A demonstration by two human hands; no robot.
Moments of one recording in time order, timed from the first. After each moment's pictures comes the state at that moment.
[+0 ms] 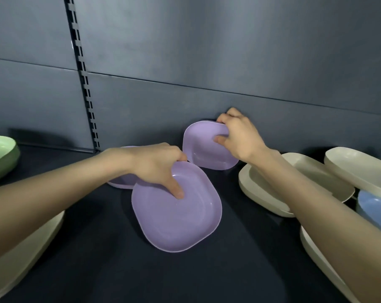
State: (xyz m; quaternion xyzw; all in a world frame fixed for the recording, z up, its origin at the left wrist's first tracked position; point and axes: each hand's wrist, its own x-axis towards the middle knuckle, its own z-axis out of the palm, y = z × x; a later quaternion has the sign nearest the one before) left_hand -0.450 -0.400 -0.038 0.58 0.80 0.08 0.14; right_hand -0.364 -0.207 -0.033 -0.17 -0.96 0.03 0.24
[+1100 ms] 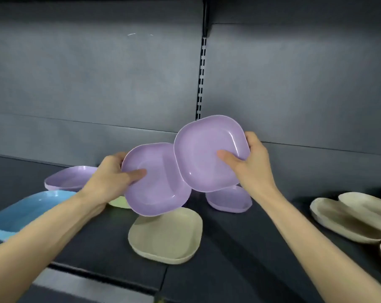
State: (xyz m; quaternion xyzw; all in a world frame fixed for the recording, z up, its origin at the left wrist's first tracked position) left_hand -0.474 -0.703 -0.001 0.26 0.77 0.58 -0.01; right_hand -0.368 -0.472 0.013 -0.05 -0.77 0.47 0.43
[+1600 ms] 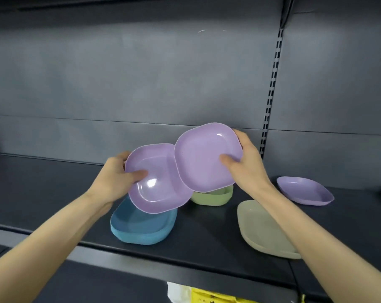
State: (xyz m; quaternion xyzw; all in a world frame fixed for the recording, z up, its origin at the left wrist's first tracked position) left_hand -0.590 -0.877 -0.009 0.22 0.78 0.58 0.00; right_hand -0.492 -0.640 -0.007 -0.05 -0.80 0.46 0.39
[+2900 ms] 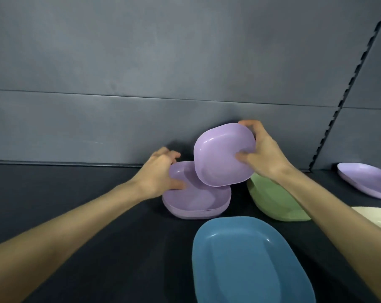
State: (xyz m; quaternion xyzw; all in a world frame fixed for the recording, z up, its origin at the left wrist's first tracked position) left_hand -0.834 -0.840 -0.078 0.49 0.82 0.27 0.02; right_hand -0.673 -0.665 -0.040 -0.23 -0.86 0.33 0.31
